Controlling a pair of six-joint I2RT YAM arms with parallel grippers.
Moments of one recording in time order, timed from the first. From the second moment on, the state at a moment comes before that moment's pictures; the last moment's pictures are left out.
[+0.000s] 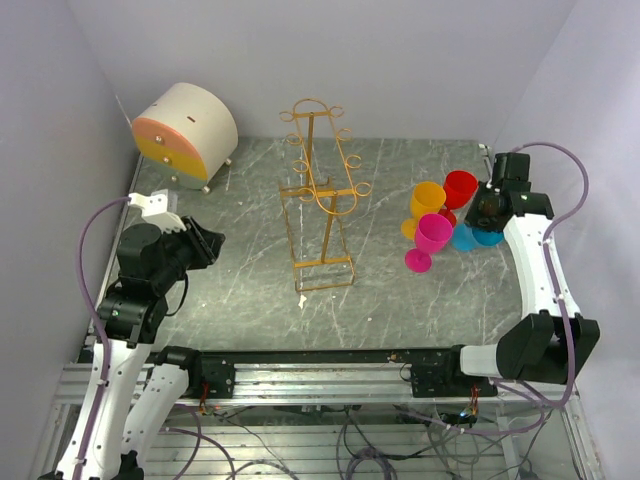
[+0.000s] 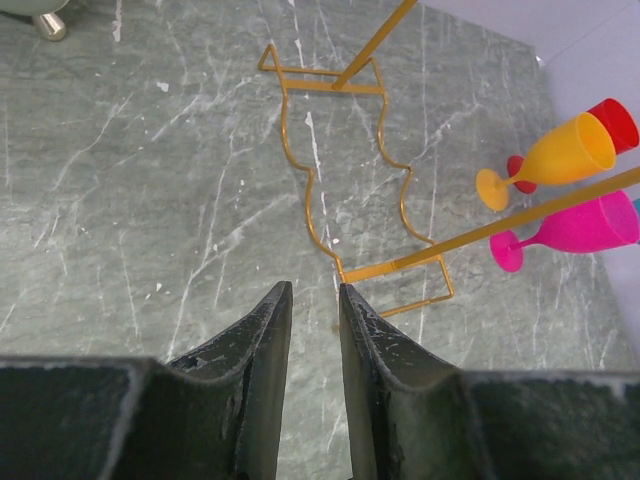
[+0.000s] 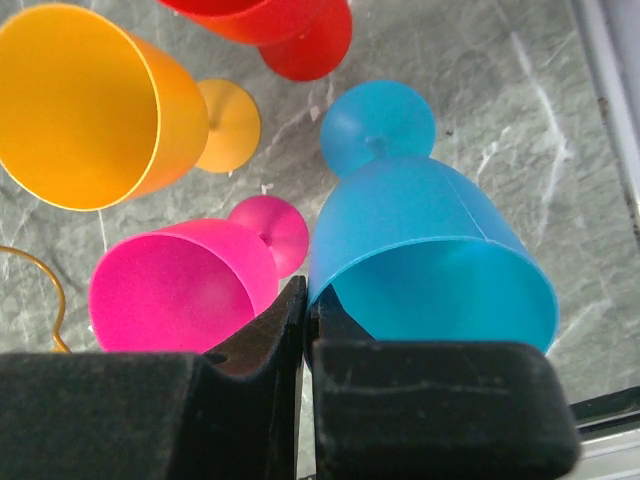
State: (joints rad) left arm -0.16 0.61 0.86 -0.57 0.16 -0.45; right arm -0.11 1.32 1.29 -0.86 0.11 0.29
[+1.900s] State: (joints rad) left arm -0.16 0.60 0.84 -0.58 0.08 -0.43; right arm -0.06 1.03 1.11 -0.34 -0.51 0.41
